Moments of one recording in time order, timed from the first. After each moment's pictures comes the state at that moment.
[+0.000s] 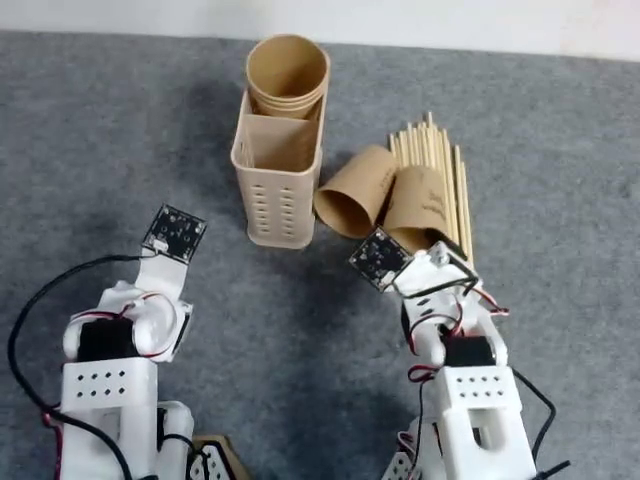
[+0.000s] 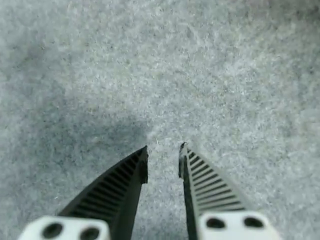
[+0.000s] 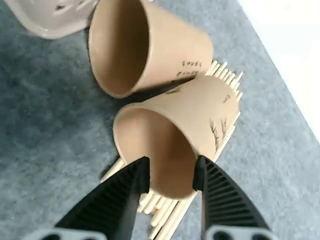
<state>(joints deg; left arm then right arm) -12.8 -62.0 68.4 67.5 -21.2 -9.0 -55.9 77.9 20.8 52.5</state>
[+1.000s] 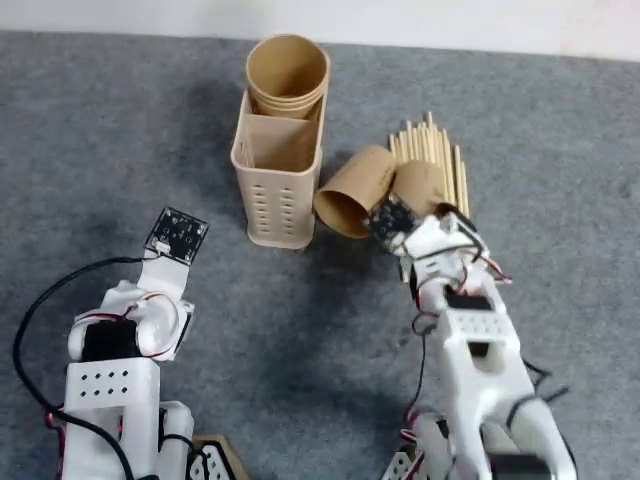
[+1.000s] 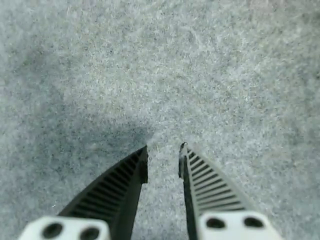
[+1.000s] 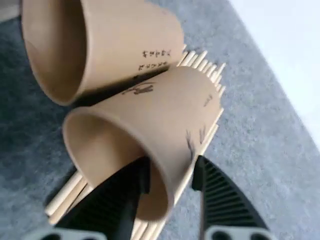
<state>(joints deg) -12.7 -62.0 70.3 64.2 -21.2 -4.5 -25.2 65.0 4.2 52.6</state>
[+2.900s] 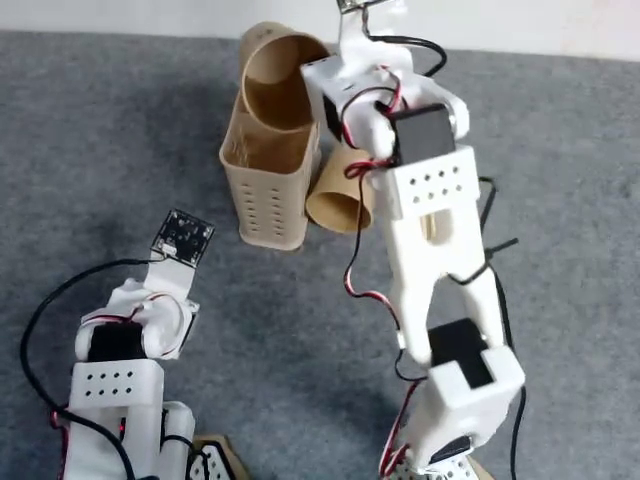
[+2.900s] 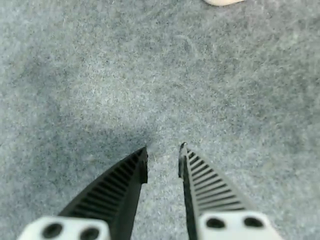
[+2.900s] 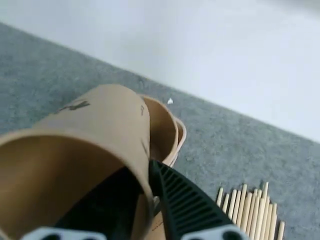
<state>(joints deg) -11.3 -62.0 72.9 59.7 -21.2 -25.0 12.8 -45.8 71.8 7.4</state>
